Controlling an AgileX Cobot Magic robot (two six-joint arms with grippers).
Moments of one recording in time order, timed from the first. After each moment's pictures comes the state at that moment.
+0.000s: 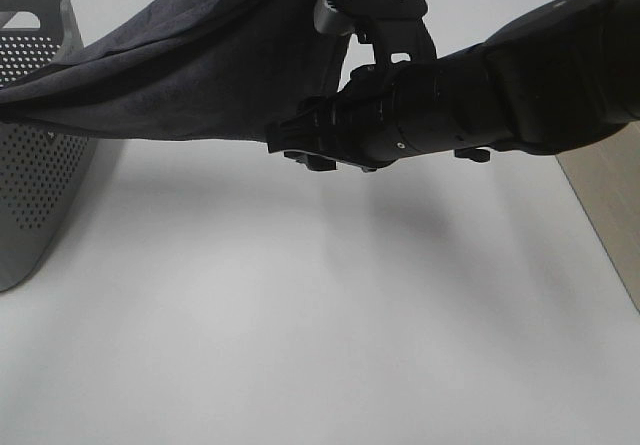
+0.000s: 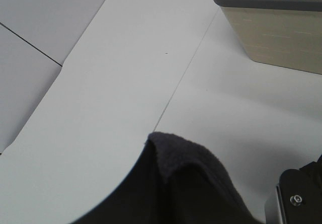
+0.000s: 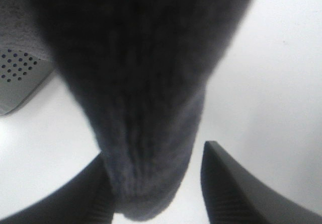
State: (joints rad) left arm -0.80 1.80 -1.93 0.22 0.73 0.37; right arm 0.63 1.67 -0.91 1.42 -0.04 -1.12
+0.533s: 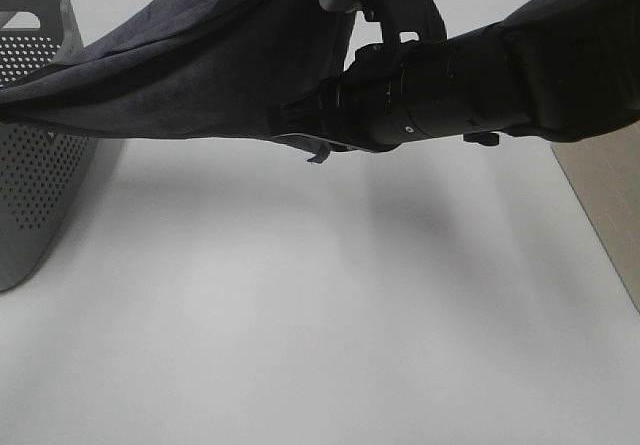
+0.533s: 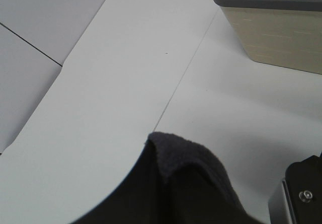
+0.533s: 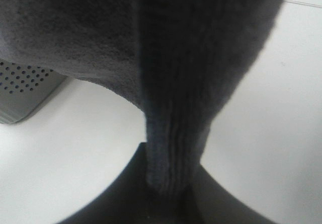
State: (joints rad) left arm -0.80 1.80 -1.93 0.22 0.73 0.37; right arm 0.63 1.63 -0.91 1.40 -0.04 -1.12
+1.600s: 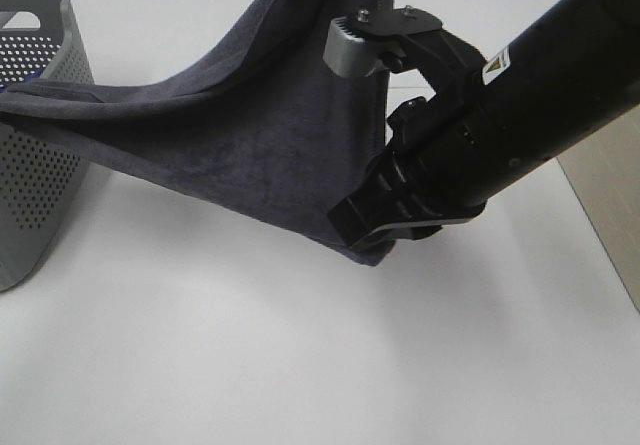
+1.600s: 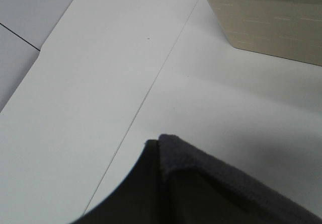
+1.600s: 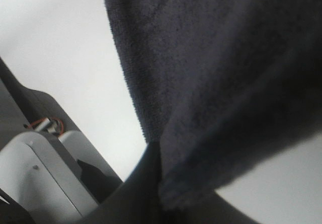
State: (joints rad) left arm -0.80 1.80 -1.93 0.17 0.80 0.37; right arm 0.63 1.45 -0.93 0.41 0.63 -0.27
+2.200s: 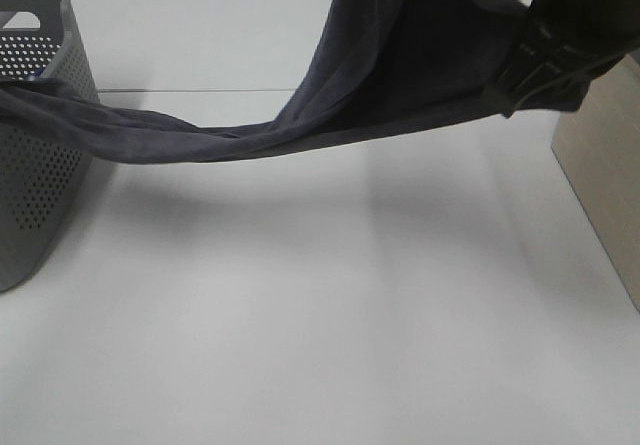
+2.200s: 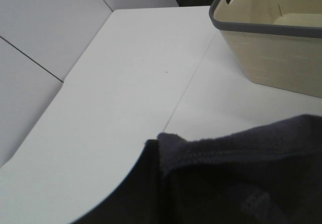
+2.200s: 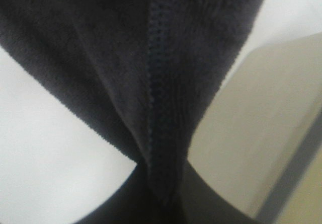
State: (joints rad) left arm -0.80 1.80 -1.93 0.19 0.67 0.37; right arm 0.63 1.45 -1.26 -0.47 1.12 0.14
